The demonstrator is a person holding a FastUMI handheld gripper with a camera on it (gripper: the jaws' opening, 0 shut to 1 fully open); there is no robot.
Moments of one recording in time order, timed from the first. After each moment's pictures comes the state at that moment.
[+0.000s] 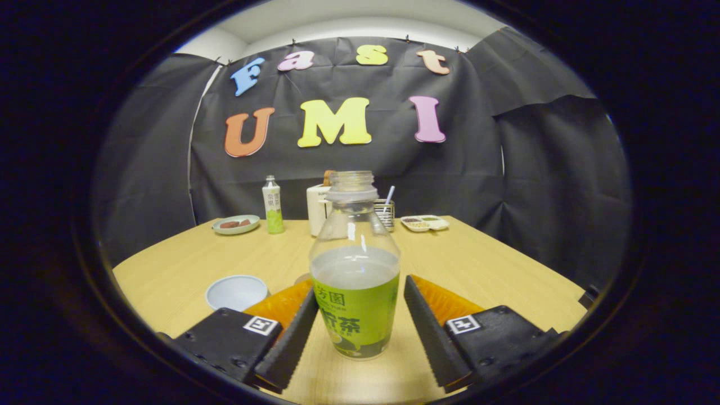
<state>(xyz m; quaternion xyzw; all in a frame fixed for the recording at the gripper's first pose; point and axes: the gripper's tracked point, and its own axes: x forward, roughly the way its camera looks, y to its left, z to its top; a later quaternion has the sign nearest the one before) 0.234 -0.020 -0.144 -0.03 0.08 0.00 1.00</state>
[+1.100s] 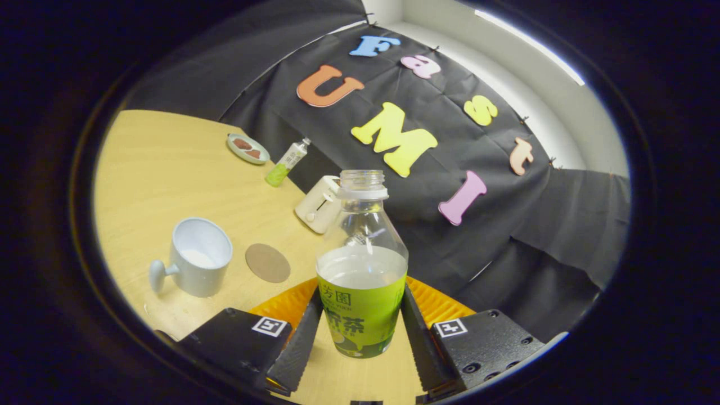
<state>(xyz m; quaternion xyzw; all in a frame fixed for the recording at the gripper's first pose) 0.216 -0.035 -0.055 -0.43 0.07 -0.03 0.90</state>
